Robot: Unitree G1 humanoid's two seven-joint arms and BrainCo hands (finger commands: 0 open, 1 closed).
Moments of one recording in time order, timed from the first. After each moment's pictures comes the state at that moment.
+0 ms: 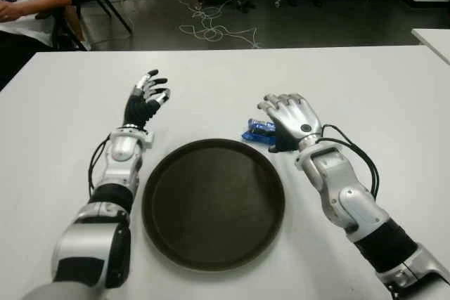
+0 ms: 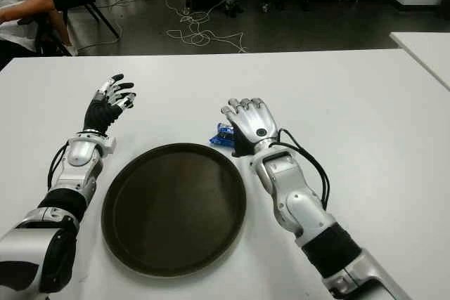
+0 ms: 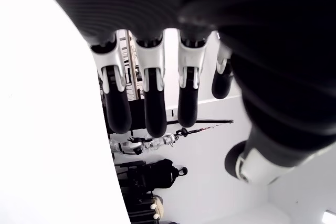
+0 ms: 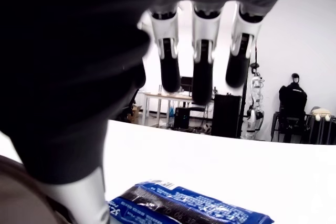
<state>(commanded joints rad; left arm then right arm) -0.68 0.14 0.11 1.09 0.00 -0.49 -0.04 -0.38 -0.32 0.52 0.00 -1.18 0.26 0.15</state>
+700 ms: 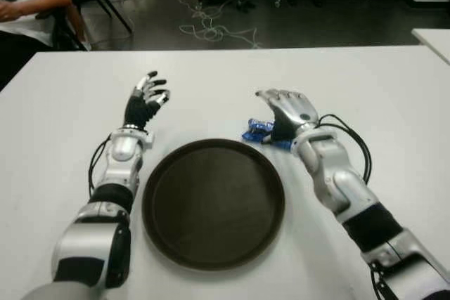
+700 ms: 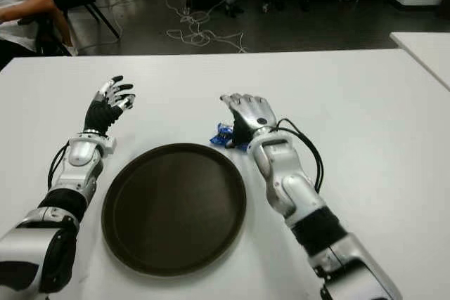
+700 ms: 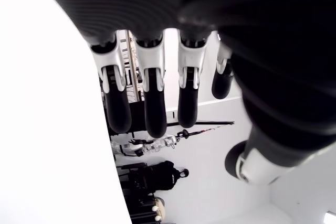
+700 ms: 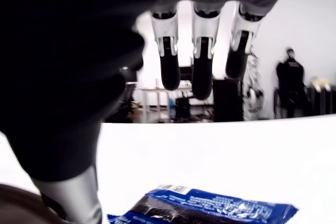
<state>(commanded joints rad) -0.68 0.15 0.10 1.09 0.02 -0.47 -0.02 -0.47 -0.22 0.44 0.22 -0.97 0.28 0.14</state>
